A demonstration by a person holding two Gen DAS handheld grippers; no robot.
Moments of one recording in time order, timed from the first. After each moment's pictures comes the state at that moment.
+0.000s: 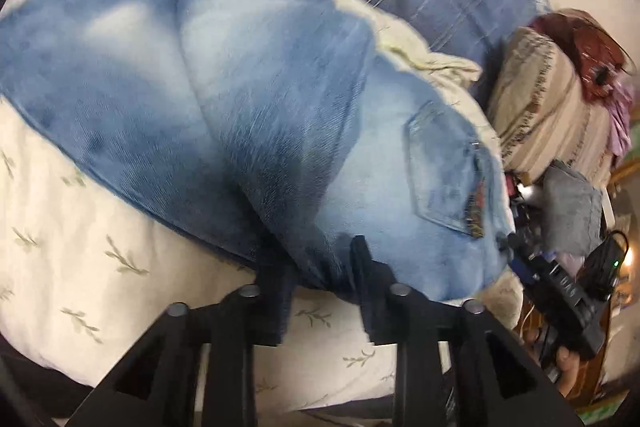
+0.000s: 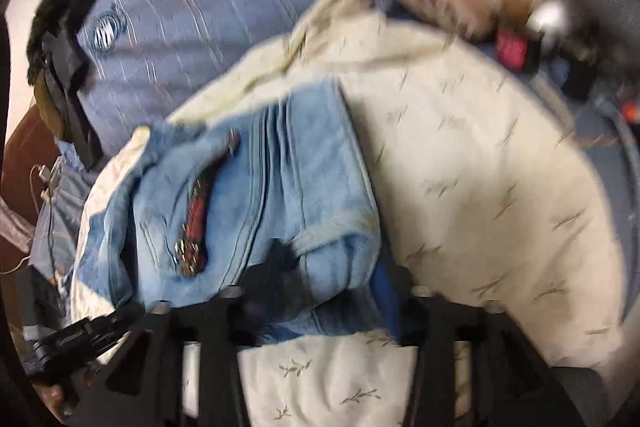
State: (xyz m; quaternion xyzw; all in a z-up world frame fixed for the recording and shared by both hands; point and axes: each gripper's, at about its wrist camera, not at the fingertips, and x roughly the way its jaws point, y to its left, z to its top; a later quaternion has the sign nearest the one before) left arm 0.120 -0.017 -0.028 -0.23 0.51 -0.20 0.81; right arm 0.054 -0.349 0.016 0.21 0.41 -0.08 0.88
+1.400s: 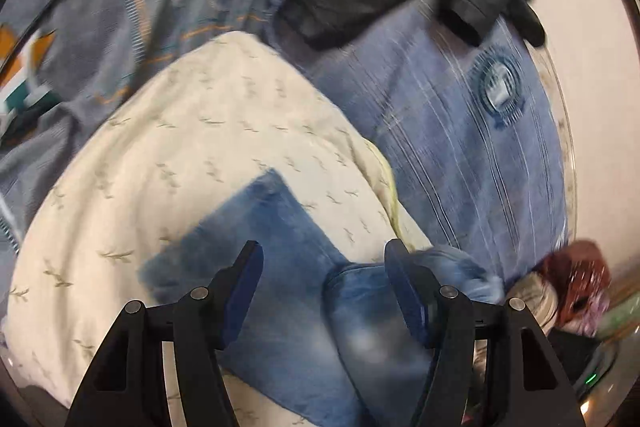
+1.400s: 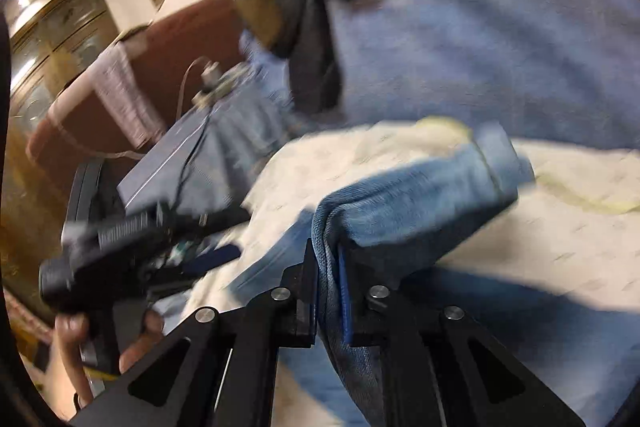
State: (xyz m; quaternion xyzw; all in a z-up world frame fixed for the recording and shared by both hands) left arm 0.168 0.258 0.018 -0.44 0.38 -0.05 0.81; right arm 0.227 0.016 0.039 0.09 0.43 0.29 0.85
